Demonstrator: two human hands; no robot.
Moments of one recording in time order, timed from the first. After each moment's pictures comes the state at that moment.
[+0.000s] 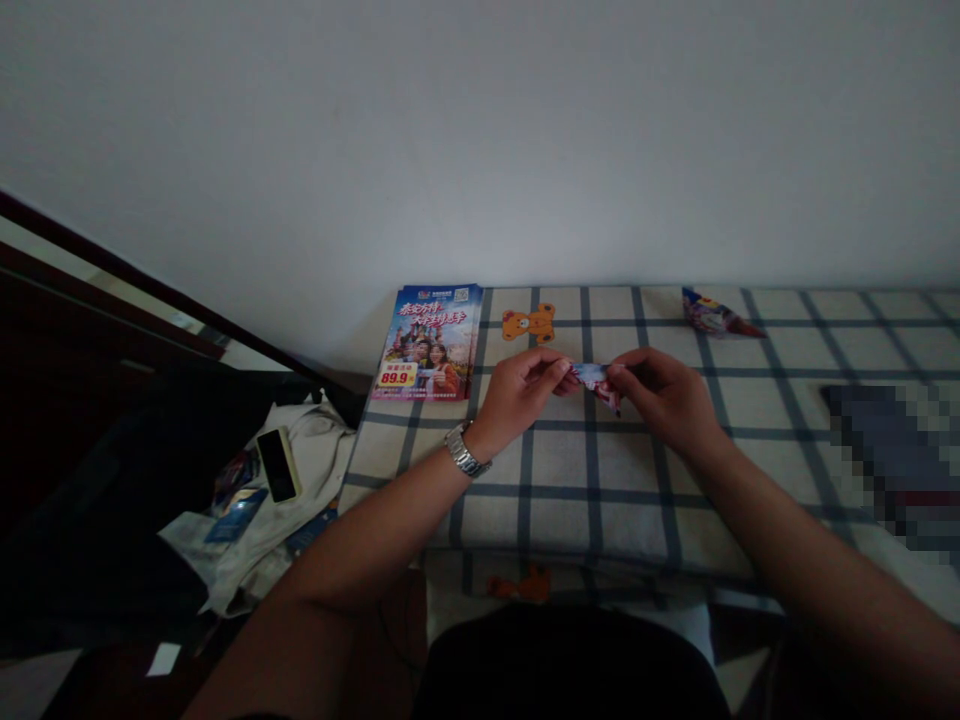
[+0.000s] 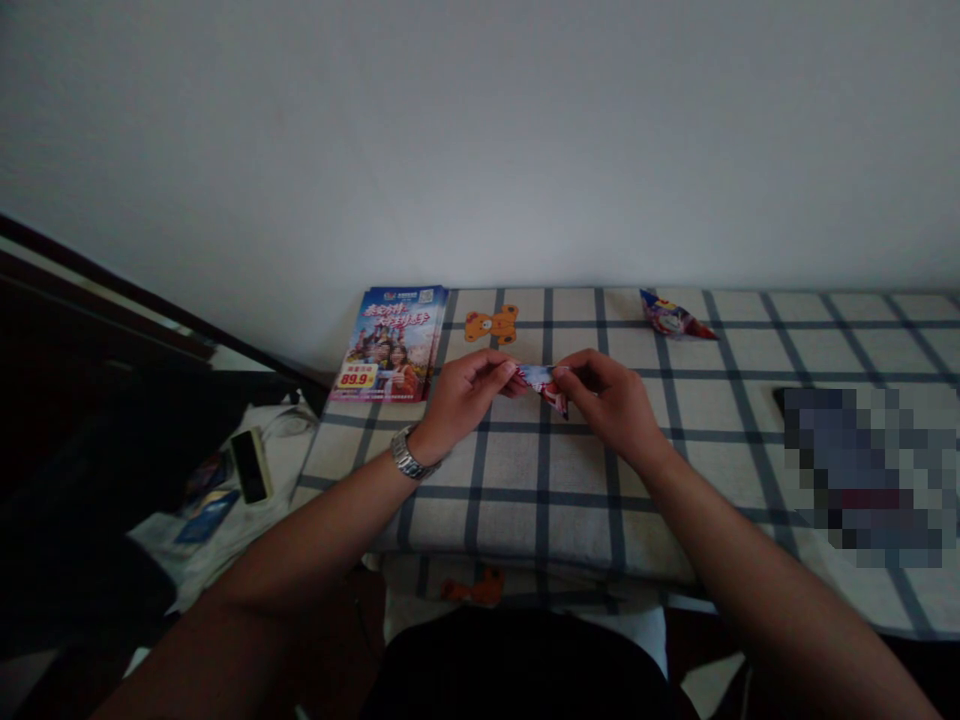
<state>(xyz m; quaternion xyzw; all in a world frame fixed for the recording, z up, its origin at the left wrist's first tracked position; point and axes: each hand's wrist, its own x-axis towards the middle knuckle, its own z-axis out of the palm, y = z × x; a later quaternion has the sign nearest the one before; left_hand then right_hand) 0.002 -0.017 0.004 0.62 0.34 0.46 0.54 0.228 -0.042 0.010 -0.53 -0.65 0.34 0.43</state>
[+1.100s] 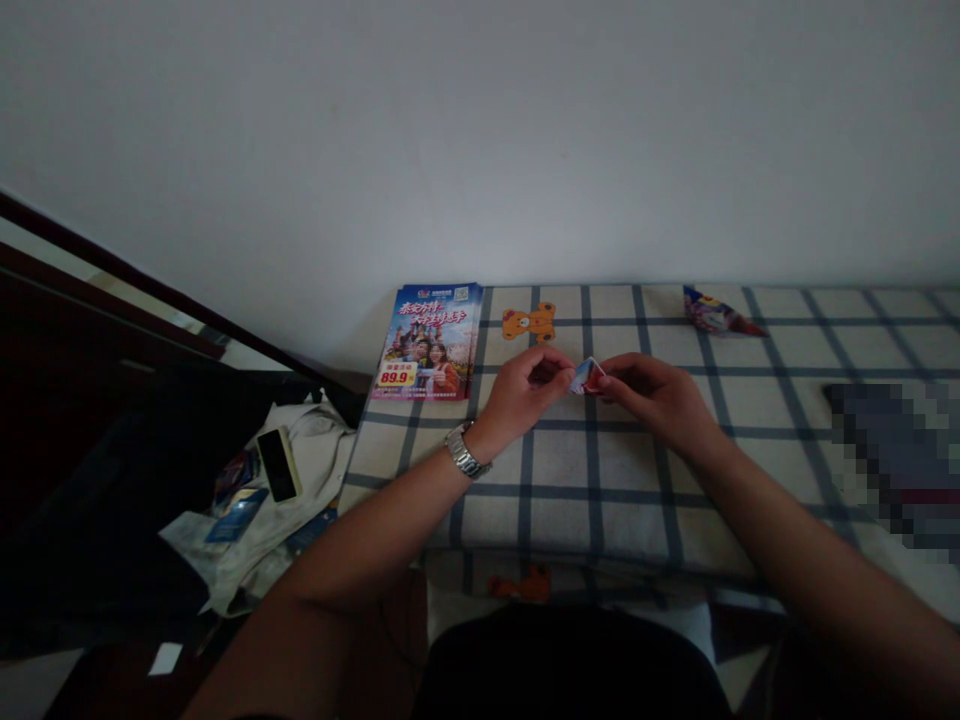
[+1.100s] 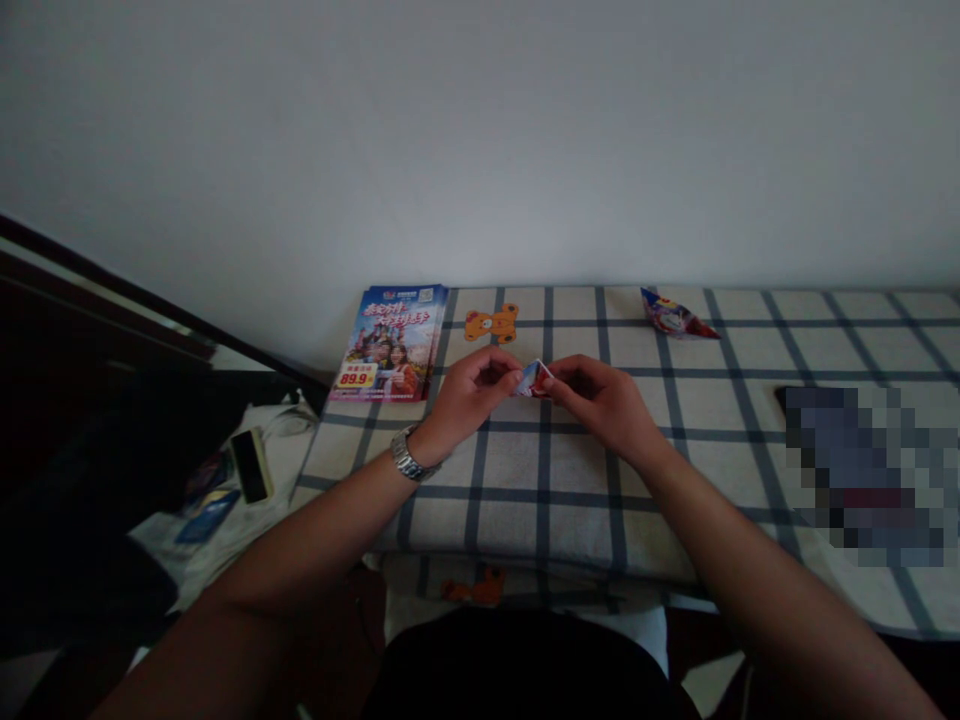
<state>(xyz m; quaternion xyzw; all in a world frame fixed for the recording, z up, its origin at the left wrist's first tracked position) 0.001 -0.015 -0.001 0.68 0.36 0.45 0.45 0.224 -0.043 0.010 -0.49 -0.63 0.44 0.42</state>
